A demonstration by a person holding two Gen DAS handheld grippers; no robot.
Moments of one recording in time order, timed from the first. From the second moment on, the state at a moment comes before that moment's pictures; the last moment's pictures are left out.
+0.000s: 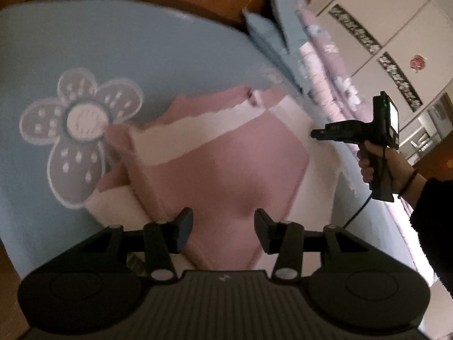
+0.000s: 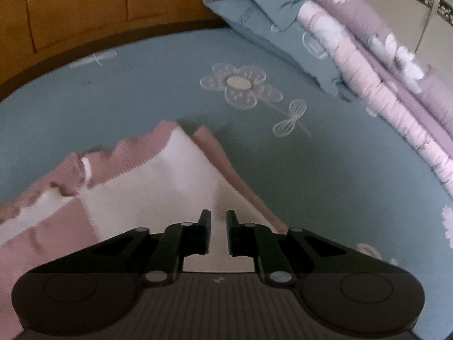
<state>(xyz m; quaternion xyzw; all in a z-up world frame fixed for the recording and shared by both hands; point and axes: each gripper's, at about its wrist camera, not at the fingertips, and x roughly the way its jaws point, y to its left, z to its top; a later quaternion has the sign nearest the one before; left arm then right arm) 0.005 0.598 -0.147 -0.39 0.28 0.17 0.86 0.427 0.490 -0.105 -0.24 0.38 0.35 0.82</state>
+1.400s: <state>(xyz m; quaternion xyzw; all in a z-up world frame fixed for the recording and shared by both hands) 0.027 0.628 -0.129 -0.36 0.35 0.22 0.84 0.152 0.380 -0.115 -0.16 0.45 0.51 0.72</state>
